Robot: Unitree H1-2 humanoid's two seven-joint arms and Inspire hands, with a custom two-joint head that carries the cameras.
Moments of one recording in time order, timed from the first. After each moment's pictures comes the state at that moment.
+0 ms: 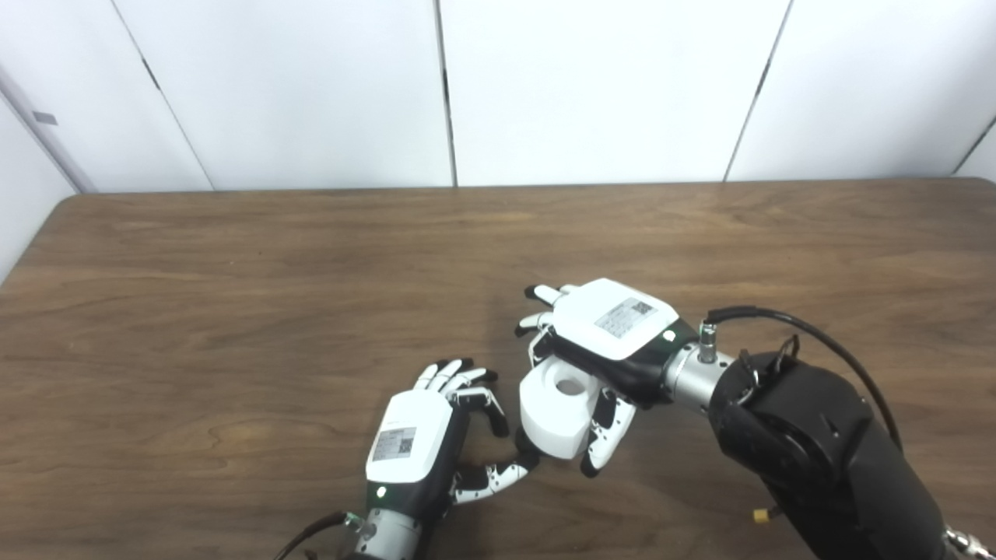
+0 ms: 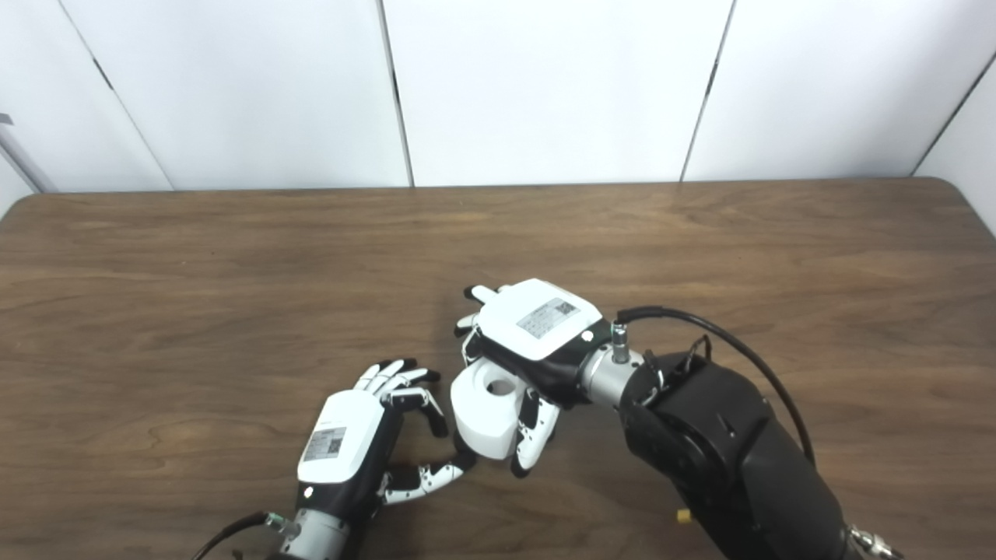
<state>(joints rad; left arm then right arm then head) 0.17 0.12 -0.44 -0.23 1.00 0.11 0.09 -0.37 -0.33 0.46 -0.57 -1.03 0.14 0.94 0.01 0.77</state>
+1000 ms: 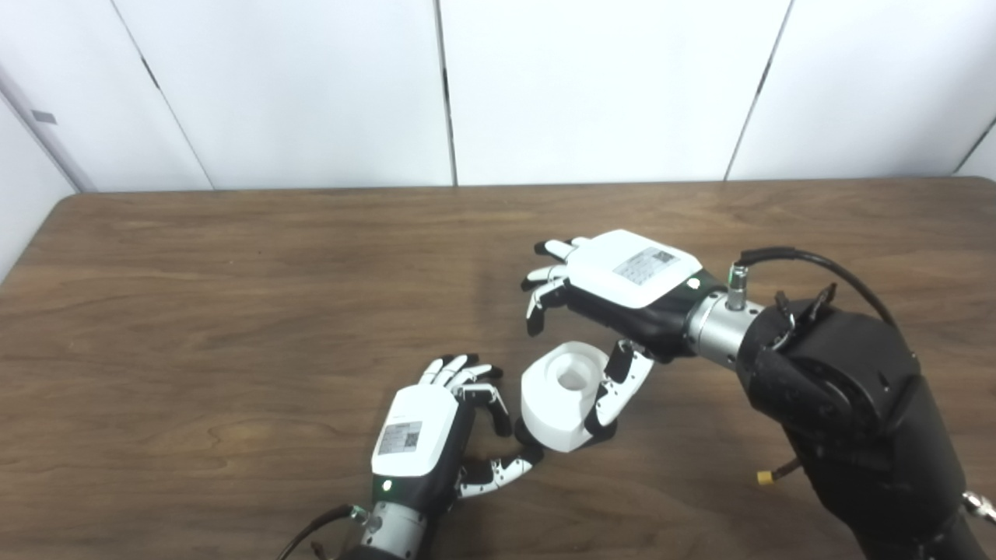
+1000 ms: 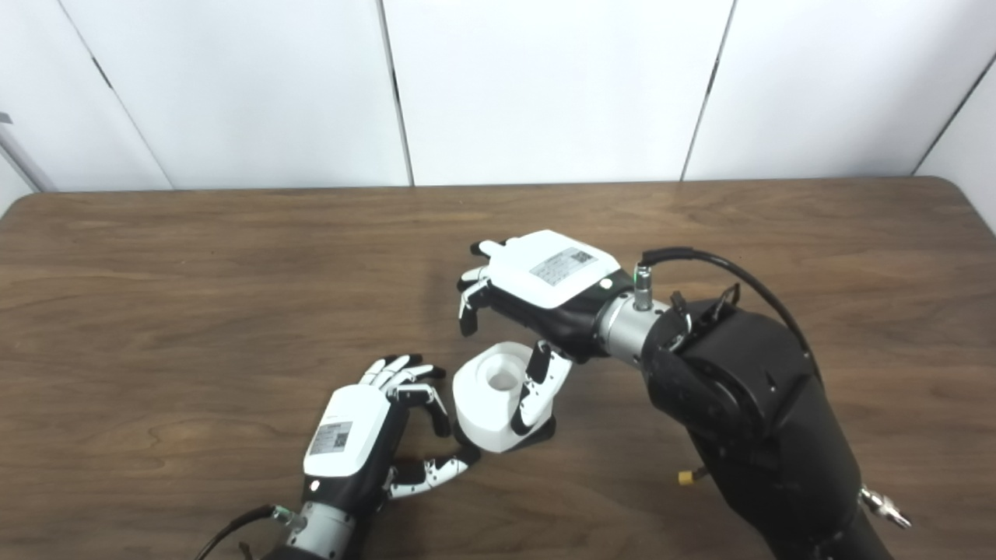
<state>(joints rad) 0.15 0.11 -0.44 -0.21 1.00 0.11 0.10 -0.49 -0.30 0.33 -0.64 -0.97 0.20 1.11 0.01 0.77</state>
